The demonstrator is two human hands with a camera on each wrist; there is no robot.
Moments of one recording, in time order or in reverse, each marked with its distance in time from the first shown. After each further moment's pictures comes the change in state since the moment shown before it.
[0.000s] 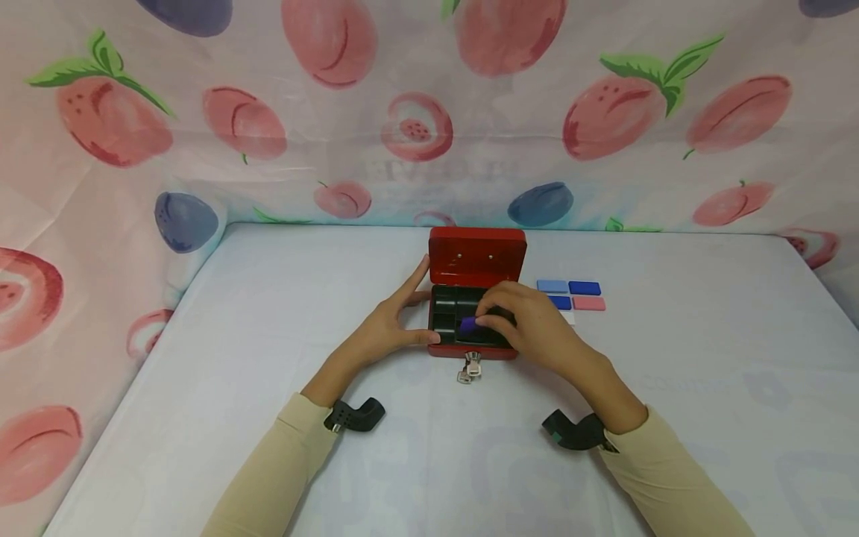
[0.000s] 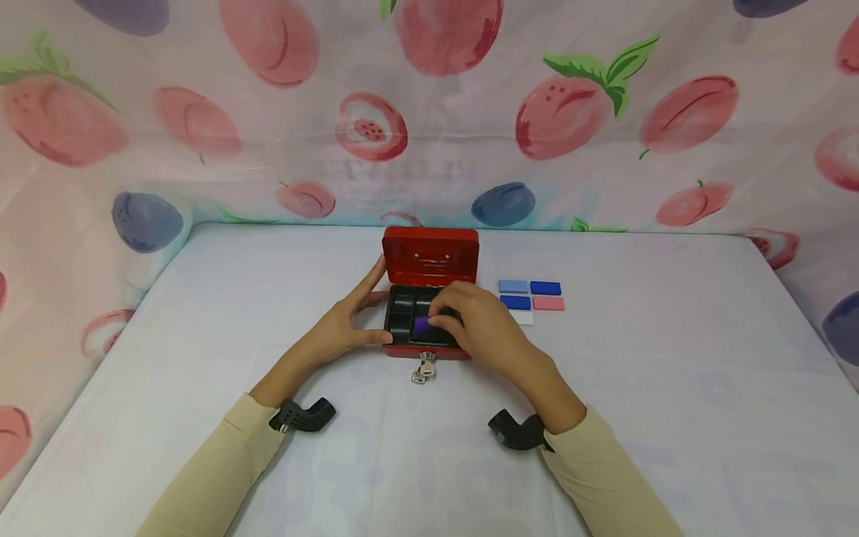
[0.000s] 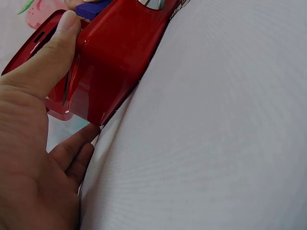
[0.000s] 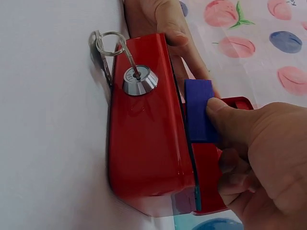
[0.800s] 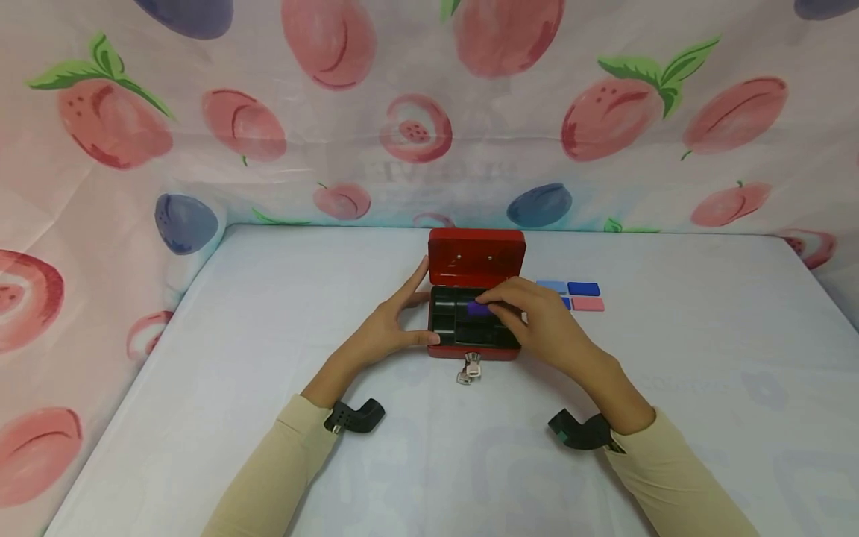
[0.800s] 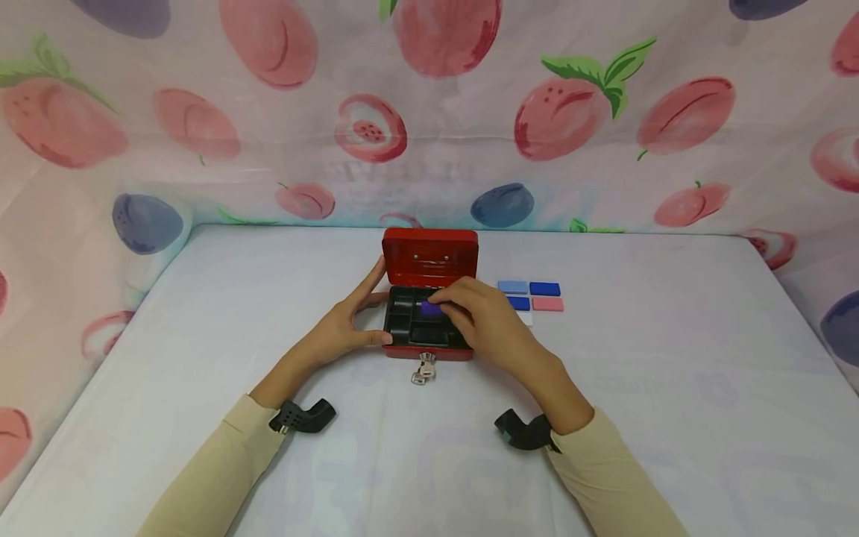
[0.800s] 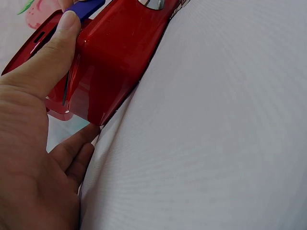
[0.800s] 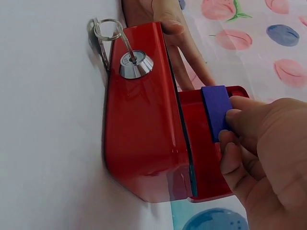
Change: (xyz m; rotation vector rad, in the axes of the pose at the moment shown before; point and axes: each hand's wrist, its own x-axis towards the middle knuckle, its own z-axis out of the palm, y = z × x) left_hand -0.002 0.006 -0.001 -0.003 -0.012 0.036; right_hand -0.006 0.006 -0.007 0.039 0.064 -0.021
